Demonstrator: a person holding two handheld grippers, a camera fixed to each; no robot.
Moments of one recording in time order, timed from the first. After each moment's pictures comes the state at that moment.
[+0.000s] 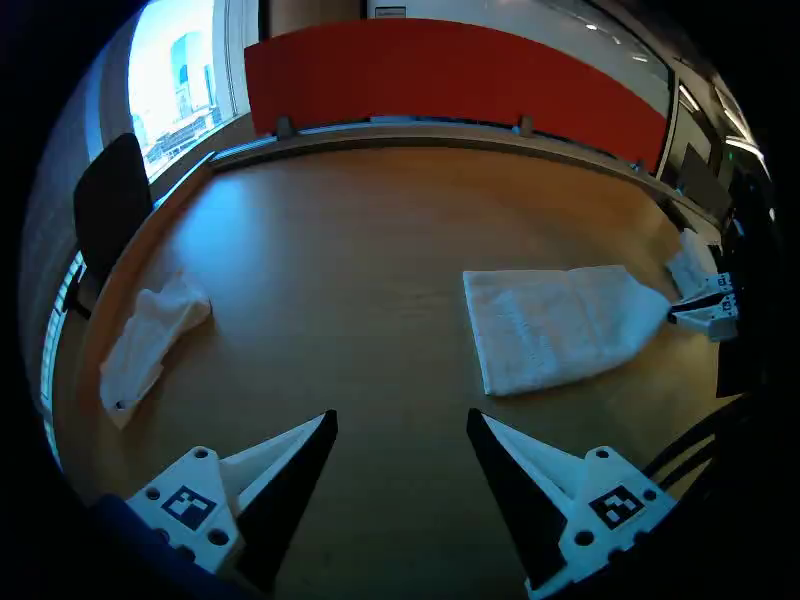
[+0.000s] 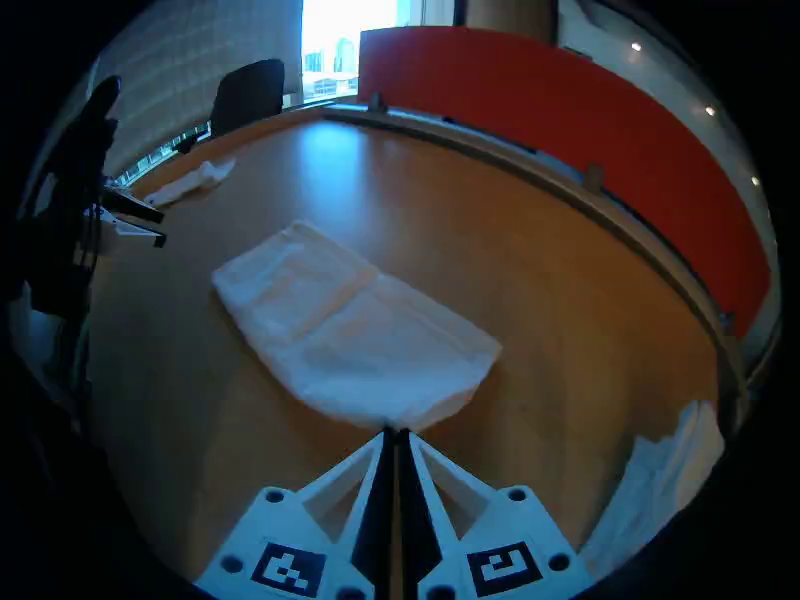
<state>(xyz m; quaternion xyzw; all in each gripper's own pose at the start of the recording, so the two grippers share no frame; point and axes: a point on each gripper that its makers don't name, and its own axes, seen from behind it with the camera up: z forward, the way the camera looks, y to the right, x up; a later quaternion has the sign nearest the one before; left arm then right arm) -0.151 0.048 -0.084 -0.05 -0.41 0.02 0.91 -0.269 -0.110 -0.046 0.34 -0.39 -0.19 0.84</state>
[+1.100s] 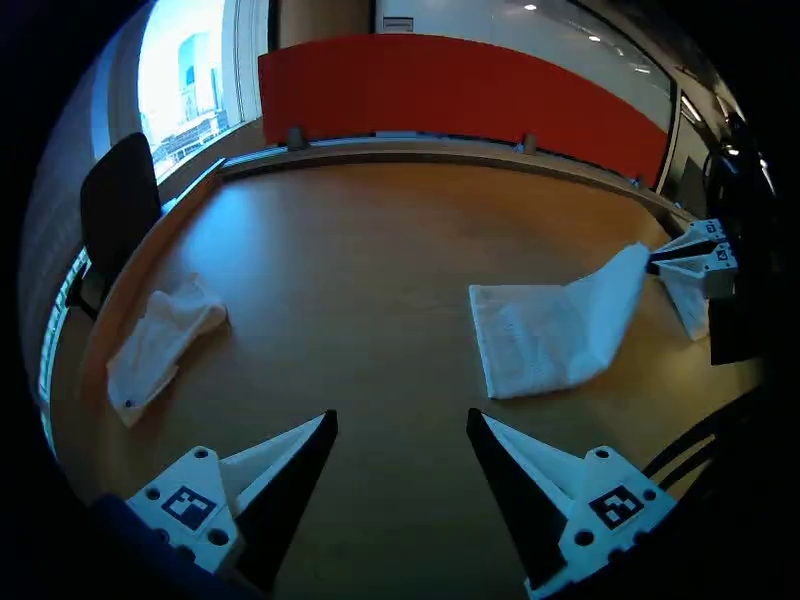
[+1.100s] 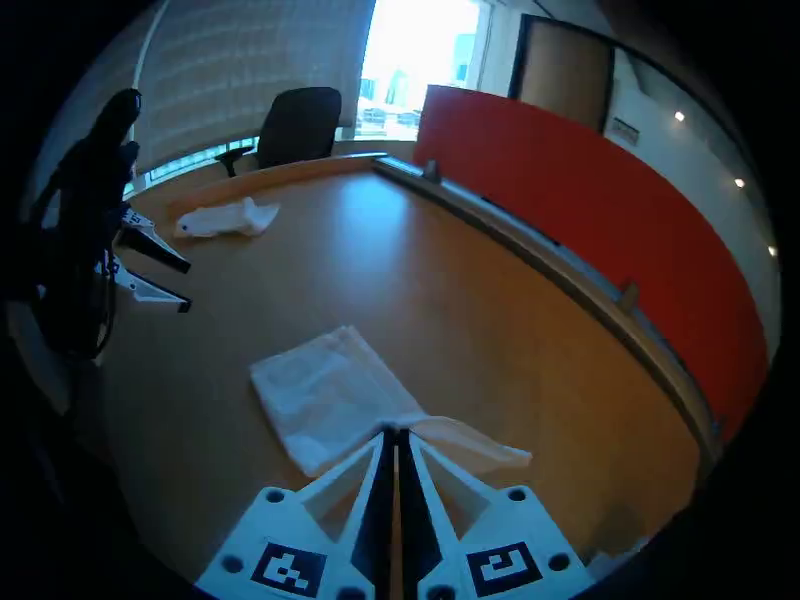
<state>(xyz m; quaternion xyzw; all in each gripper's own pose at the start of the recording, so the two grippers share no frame) -0.131 0.037 -0.090 -0.04 -0.39 0.00 0.92 -0.198 -0.221 -0.010 0.41 -0.30 -0.23 0.83</state>
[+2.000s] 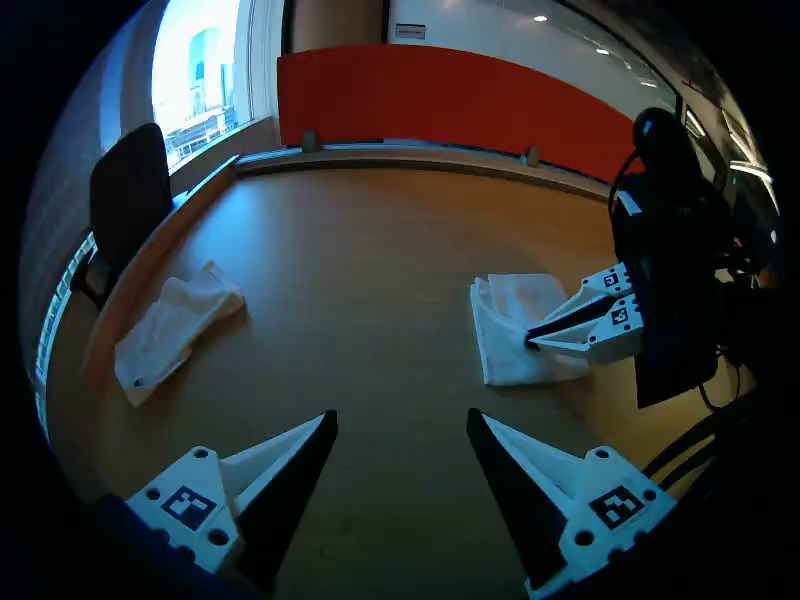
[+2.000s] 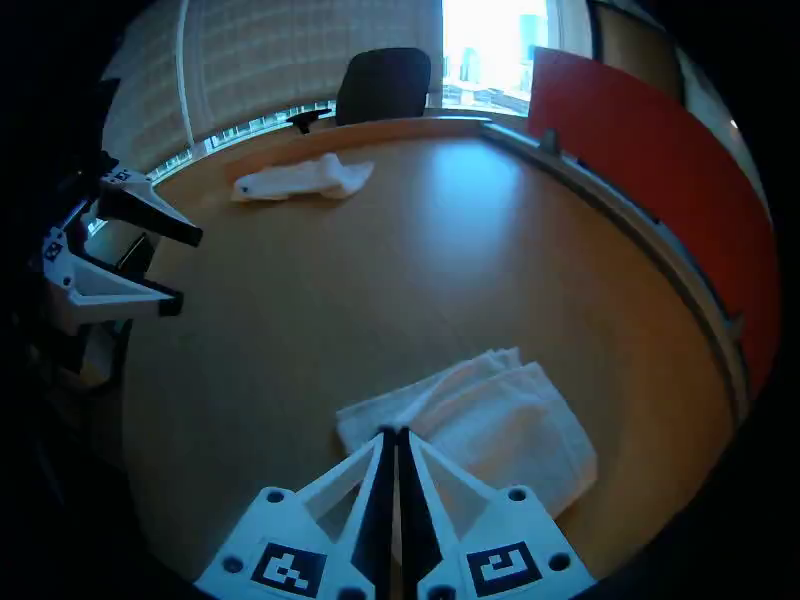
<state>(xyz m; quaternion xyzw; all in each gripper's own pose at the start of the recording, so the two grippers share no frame) -0.116 0.023 -0.120 -0.04 -0.38 -0.02 0.92 -0.283 -0.351 -0.055 0.52 -0.36 -0.24 0.74</state>
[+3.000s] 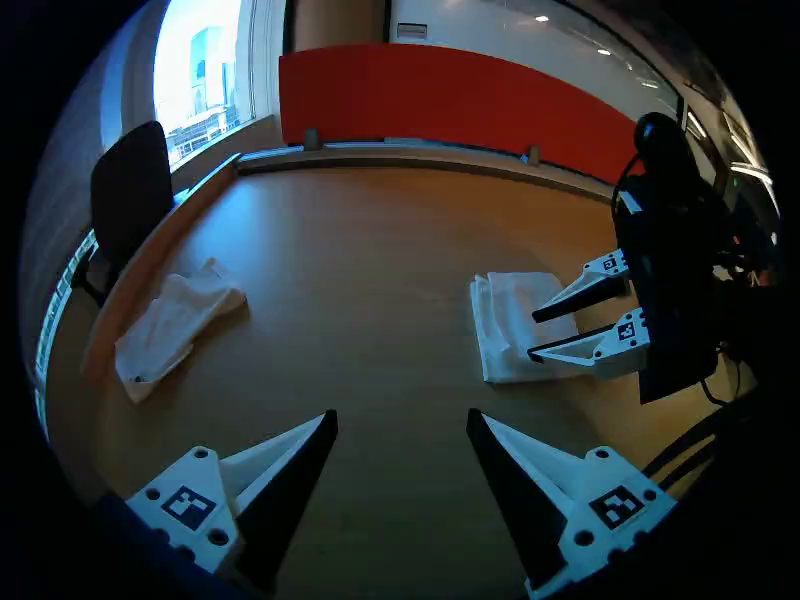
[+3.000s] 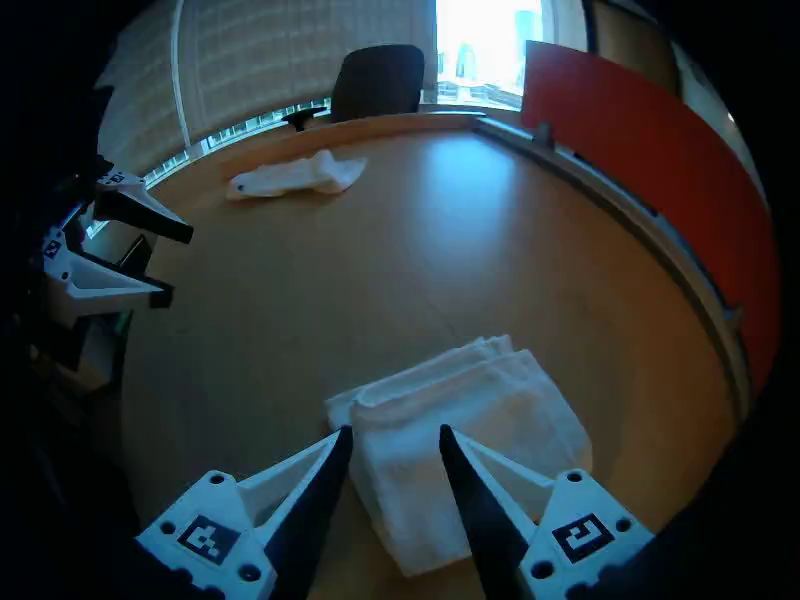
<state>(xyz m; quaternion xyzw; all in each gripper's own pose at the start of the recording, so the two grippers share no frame) -0.116 0.023 -0.123 -0.04 -0.39 -0.02 0.92 -0.280 -0.340 -0.051 0.51 -0.36 -0.23 0.74</state>
